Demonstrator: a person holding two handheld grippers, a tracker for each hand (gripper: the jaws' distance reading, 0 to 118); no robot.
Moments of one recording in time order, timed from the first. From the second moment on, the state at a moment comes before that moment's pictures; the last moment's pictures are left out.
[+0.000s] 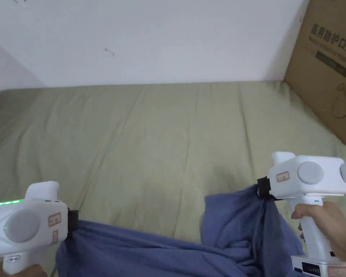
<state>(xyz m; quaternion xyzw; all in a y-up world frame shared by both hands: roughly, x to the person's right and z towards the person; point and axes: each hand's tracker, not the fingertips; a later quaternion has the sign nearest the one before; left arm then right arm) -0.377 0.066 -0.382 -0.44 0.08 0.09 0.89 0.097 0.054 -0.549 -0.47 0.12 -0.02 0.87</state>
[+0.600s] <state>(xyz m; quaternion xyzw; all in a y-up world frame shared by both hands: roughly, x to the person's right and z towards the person) -0.370 0.334 -0.333 -0.21 0.11 0.01 0.97 0.177 0.356 -0.453 -0.24 0.08 -0.06 0.97</state>
